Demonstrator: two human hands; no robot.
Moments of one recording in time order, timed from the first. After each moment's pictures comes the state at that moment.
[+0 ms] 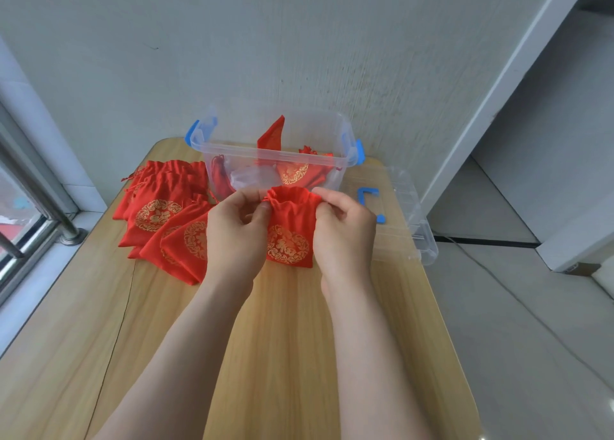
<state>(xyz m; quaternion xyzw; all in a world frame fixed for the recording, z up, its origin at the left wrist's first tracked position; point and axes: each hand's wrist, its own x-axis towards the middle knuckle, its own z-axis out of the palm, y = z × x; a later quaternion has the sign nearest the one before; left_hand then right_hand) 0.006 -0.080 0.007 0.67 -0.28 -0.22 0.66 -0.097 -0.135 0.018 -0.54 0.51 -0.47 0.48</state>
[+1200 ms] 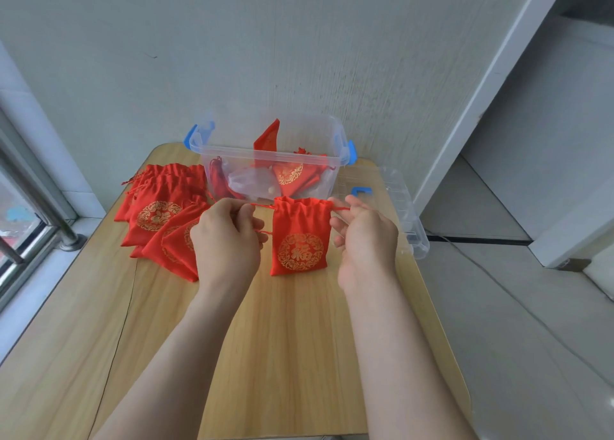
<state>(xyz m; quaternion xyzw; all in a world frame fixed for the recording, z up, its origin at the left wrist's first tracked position) 0.005 -0.064 0.004 0.75 -0.31 -0.11 0.58 -0.130 -0.137 0.039 -0.31 0.51 -0.50 0.62</state>
